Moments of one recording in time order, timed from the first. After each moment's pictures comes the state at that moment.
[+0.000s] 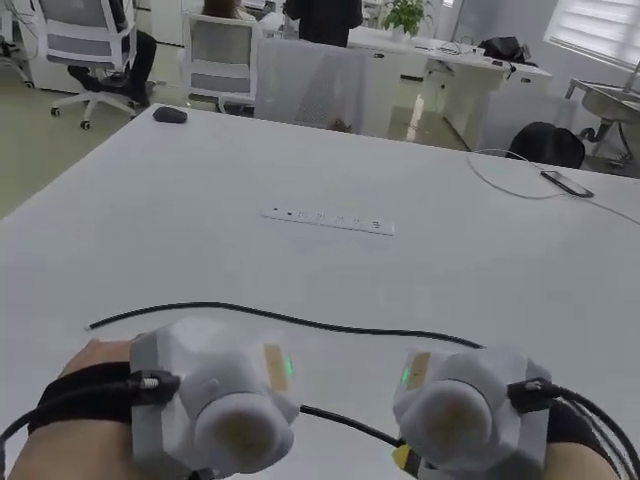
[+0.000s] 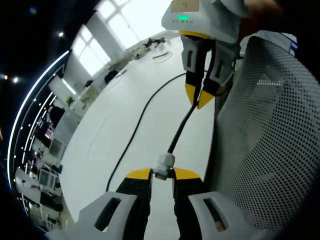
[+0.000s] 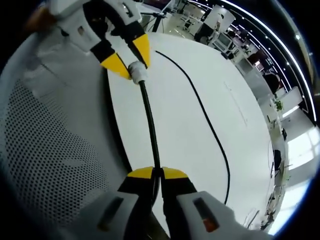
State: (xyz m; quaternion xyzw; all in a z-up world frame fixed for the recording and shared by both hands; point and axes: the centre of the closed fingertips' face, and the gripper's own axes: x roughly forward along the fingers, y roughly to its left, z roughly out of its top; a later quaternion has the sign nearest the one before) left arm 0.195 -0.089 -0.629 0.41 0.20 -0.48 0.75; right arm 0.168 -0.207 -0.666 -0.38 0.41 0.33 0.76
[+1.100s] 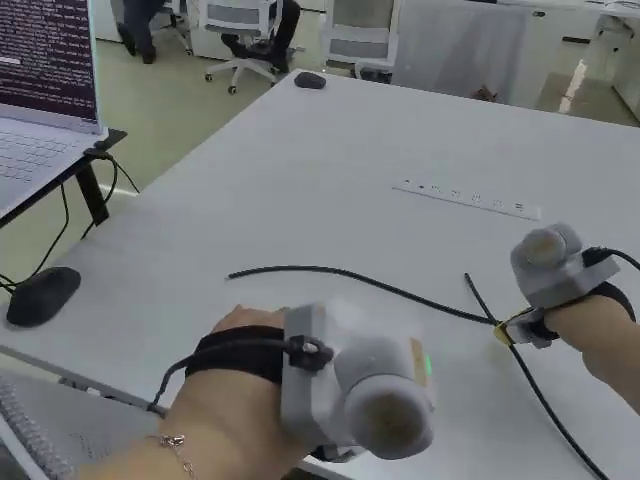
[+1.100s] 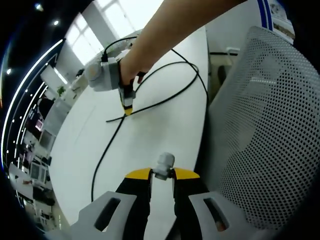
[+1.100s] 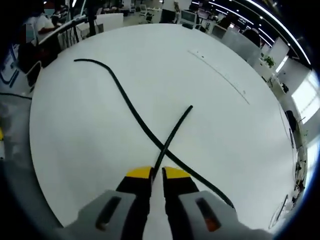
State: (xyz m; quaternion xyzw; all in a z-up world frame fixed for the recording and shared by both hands) left arm 0.184 -0.083 -0.657 0.40 0.26 -0.49 0.73; right arm 0.382 -0.235 -0.750 -0.23 0.47 0.26 0.81
